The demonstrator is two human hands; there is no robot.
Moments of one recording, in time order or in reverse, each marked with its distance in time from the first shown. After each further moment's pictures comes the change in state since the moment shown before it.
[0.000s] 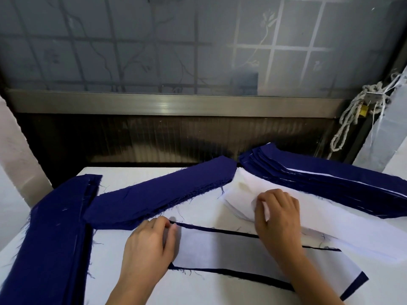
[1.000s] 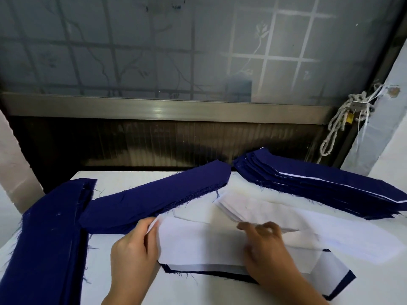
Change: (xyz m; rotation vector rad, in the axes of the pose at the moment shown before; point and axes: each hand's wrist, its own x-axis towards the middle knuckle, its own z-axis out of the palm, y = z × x) left_hand -0.005 -0.013 0.001 -0.239 0.307 -0.013; right_hand -0.031 -0.024 -0.037 -0.034 -0.544 -0.061
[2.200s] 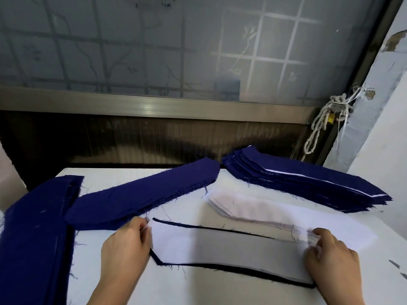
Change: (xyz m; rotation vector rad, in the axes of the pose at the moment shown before) left_hand 0.001 0.002 0.003 0.312 -0.355 -0.269; right_hand -0.067 0.096 -0.027 -0.145 0.187 0.739
